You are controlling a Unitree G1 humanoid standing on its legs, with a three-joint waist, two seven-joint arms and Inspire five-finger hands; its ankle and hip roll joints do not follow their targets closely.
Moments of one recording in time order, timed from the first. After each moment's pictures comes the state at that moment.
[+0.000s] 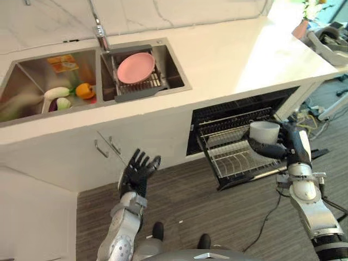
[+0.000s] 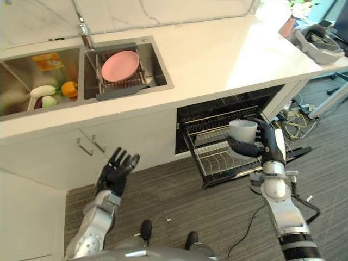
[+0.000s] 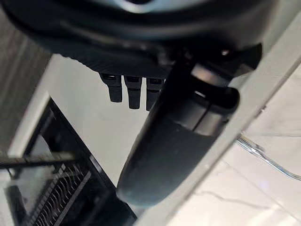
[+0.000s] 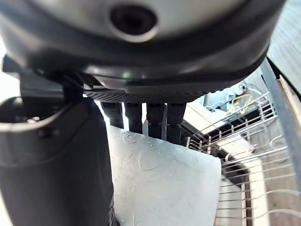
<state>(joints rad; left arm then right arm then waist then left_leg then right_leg) 0.29 0.19 -0.22 0.05 -0.85 -0.09 0.32 0.03 -0.65 0.03 0.15 0.06 0.04 -0.29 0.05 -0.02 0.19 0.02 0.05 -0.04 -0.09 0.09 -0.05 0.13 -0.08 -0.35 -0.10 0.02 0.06</state>
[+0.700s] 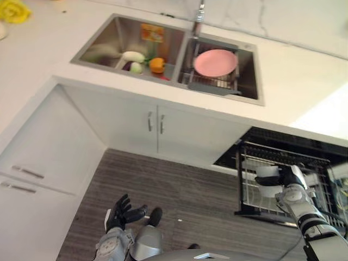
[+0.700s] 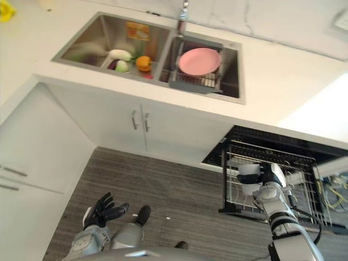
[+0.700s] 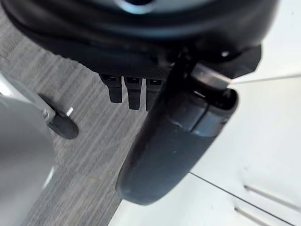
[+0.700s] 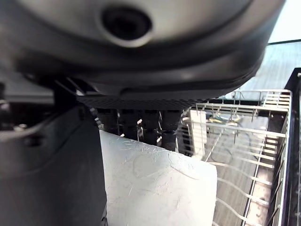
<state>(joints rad) 0.32 0.28 -0.17 0.40 -0.53 -0.01 0.28 -0.30 -0.53 0.16 1.02 0.00 0.06 -0.27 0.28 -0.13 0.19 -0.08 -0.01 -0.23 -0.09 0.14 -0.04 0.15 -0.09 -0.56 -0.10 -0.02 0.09</state>
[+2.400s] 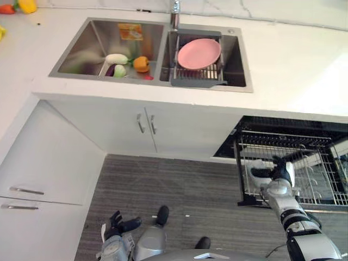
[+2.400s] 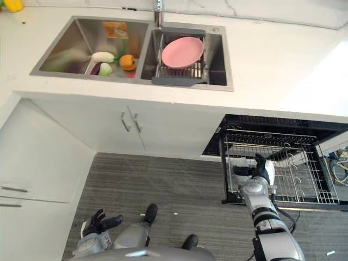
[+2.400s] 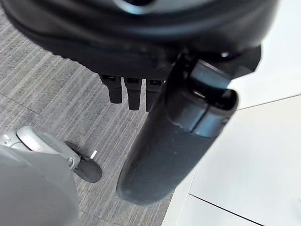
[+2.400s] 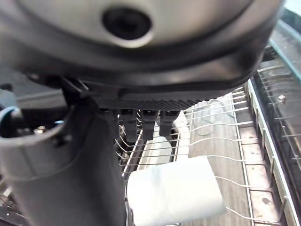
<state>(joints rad) 0.20 0.19 -0.11 0.68 -0.54 -0.01 0.38 -0.29 -0.40 0.04 0.86 0.10 0.06 -0.45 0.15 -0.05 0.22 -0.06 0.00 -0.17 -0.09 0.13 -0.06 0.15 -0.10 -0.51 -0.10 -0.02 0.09</state>
